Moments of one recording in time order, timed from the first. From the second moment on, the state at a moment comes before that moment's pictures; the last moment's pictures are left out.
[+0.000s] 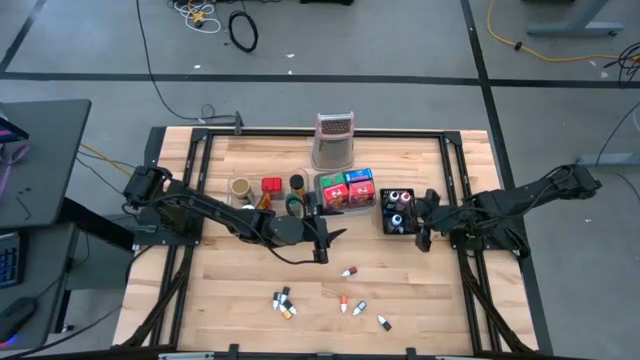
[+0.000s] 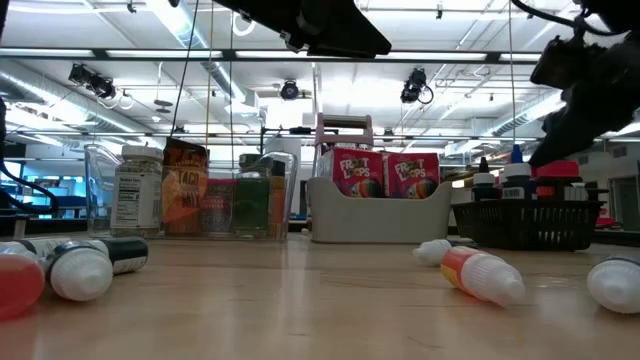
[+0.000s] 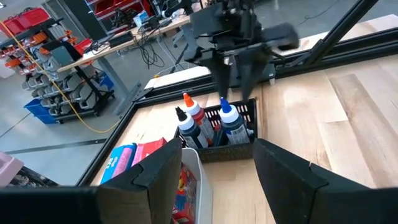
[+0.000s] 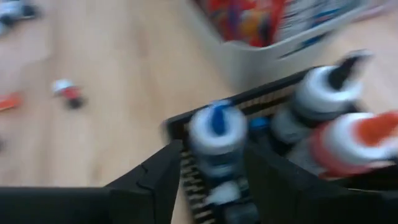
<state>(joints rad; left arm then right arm) -0.26 1.69 1.05 0.36 -0.58 0.21 0.28 0.63 0.38 -0.56 0.35 0.49</state>
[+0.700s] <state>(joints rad) -0.26 1.69 1.05 0.36 -0.58 0.21 0.29 0.63 0.41 0.10 0.08 0.11</state>
